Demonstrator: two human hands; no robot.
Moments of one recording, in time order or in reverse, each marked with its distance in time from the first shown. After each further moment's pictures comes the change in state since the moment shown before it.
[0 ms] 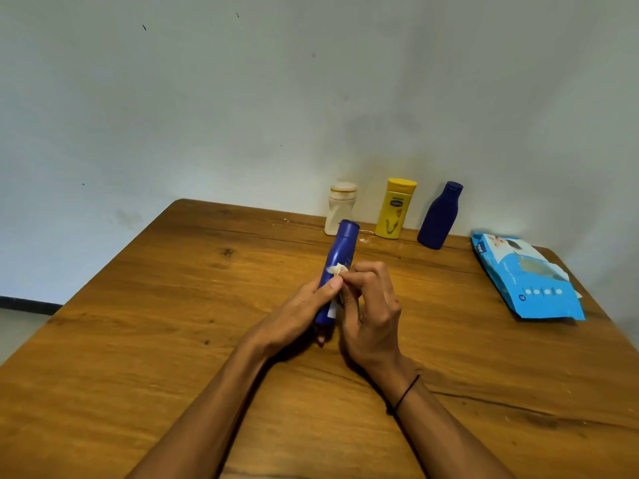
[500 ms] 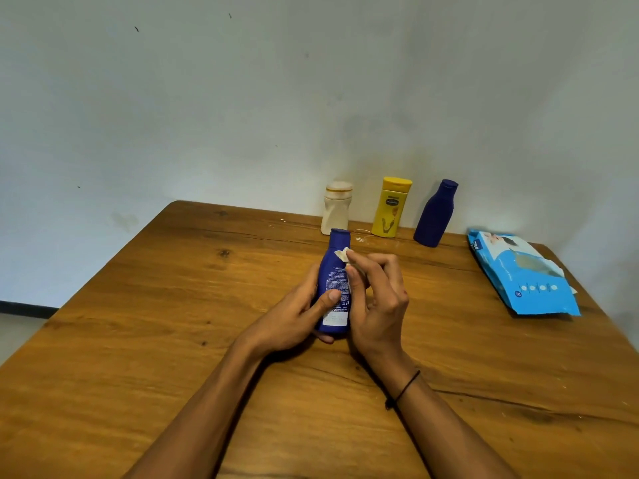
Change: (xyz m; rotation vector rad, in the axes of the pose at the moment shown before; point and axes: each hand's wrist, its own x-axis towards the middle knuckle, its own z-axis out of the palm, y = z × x) left_hand -0.002 0.000 -0.004 0.124 -0.019 0.075; right_hand 0.005 0.007 -0.004 -0.048 0.078 0.144
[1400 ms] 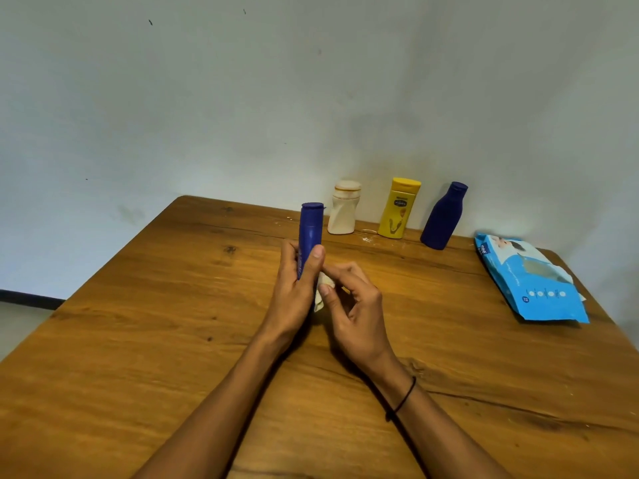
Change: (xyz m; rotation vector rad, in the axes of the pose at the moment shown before) left_hand 0.018 -0.005 0.005 -0.180 0.552 0.146; right_hand -0.007 -0.012 0.018 0.392 -0.338 0.192
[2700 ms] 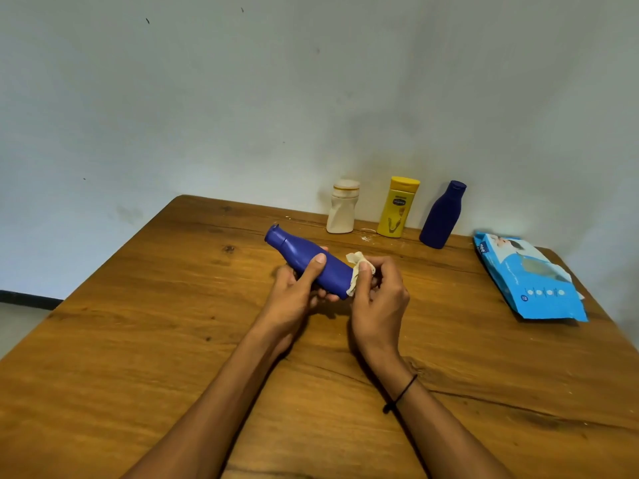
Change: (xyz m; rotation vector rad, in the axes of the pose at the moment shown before) left_hand -0.004 0.005 0.002 -0.300 -0.021 -0.294; right_hand 0.004 0.012 -0.006 -0.300 0.428 0.221
